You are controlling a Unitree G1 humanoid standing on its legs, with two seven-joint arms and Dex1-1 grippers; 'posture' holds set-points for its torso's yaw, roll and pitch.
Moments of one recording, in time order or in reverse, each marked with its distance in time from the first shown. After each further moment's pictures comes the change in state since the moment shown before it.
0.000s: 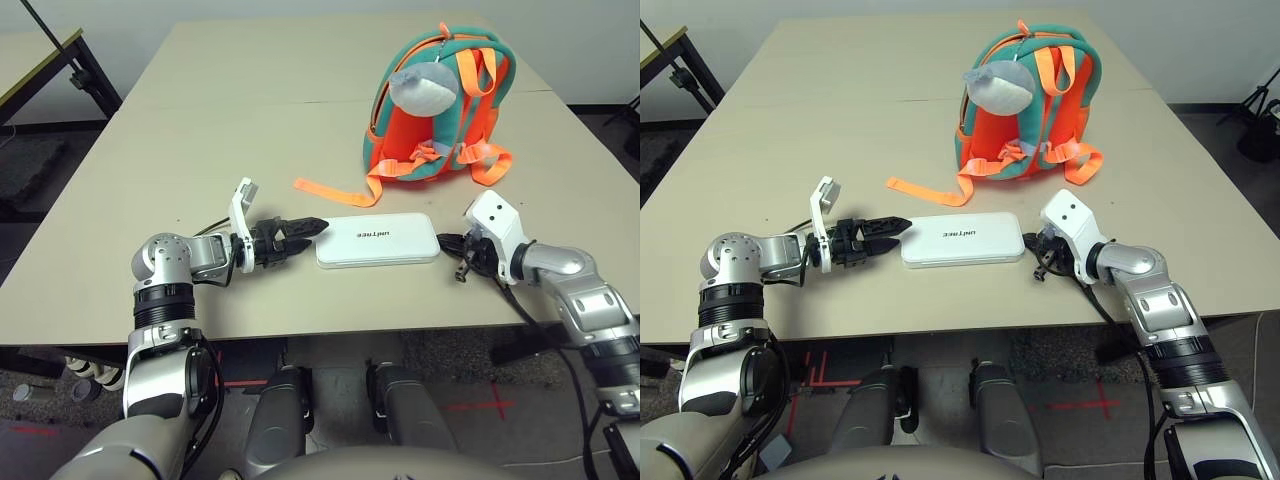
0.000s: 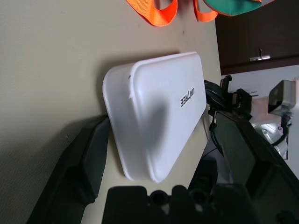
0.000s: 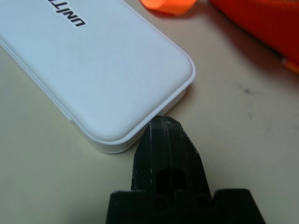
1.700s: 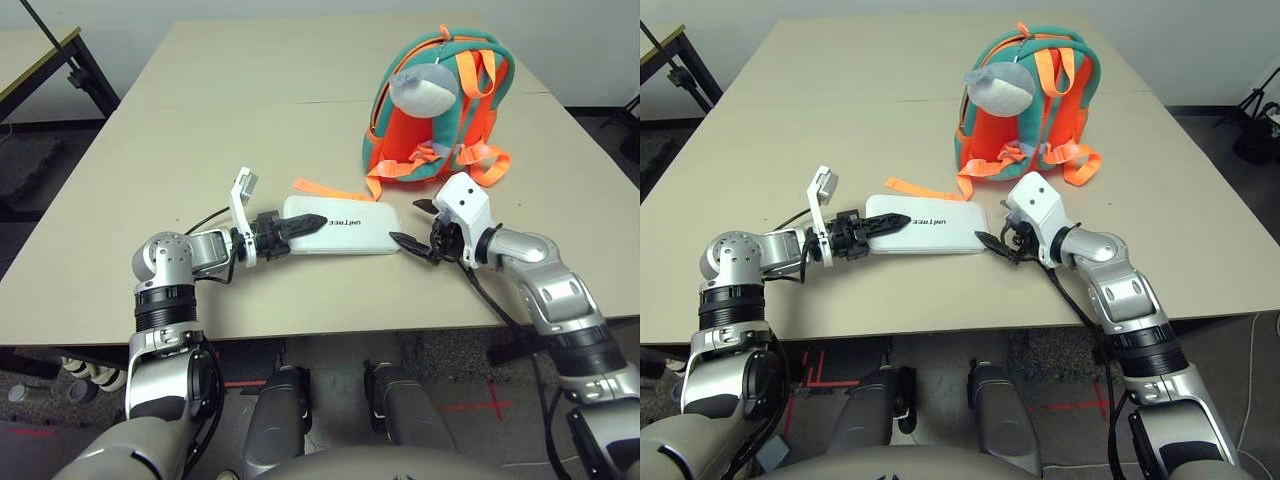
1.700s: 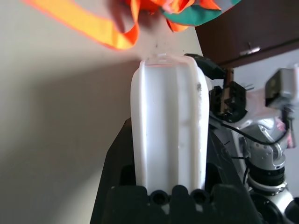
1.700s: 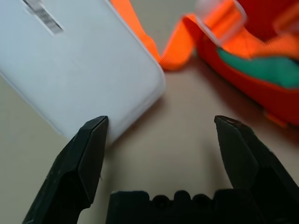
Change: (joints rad) left arm -0.052 0.054 -0.027 -0.085 -0.003 -0.054 -0.069; right arm -0.084 0.051 0.025 0.000 -0.047 0.058 -0.109
